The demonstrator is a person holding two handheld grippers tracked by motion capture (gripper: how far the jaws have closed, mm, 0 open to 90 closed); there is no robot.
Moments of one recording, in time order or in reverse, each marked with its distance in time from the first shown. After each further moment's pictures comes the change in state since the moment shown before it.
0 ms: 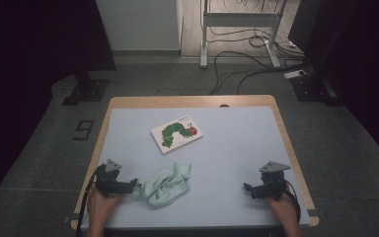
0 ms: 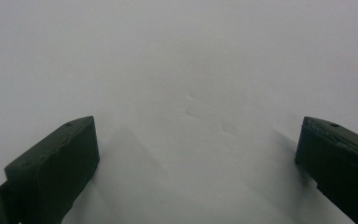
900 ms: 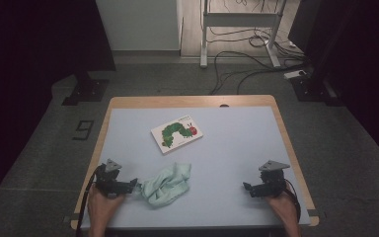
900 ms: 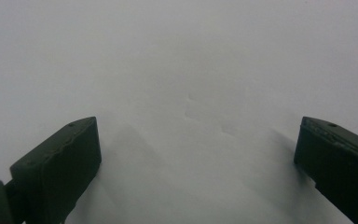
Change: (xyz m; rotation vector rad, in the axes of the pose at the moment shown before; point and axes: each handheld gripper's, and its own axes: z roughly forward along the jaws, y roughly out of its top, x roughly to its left) left arm 0.000 0.000 0.000 -0.001 -0.004 -0.005; right arm 0.003 0.006 -0.001 0.021 -0.008 0.019
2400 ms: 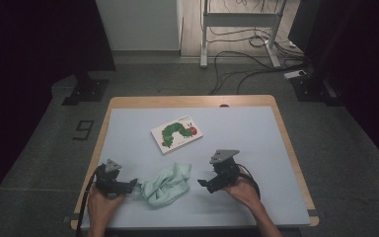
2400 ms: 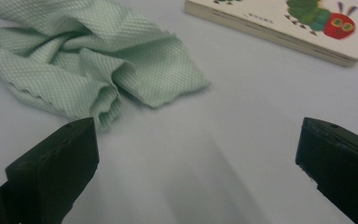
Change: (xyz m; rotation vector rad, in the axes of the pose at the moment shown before) left arm 0.000 0.000 0.000 -0.001 0.001 0.003; right arm 0.101 0.101 0.044 -0.083 0.318 -0.292
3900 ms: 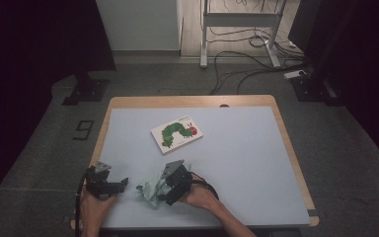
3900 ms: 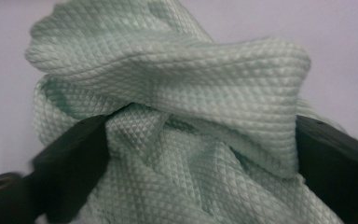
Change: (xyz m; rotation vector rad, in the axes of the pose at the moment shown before) left arm 0.019 -0.013 -0.012 -0.003 0.070 -0.087; right arm 0.076 0.043 0.109 0.094 0.187 -0.187
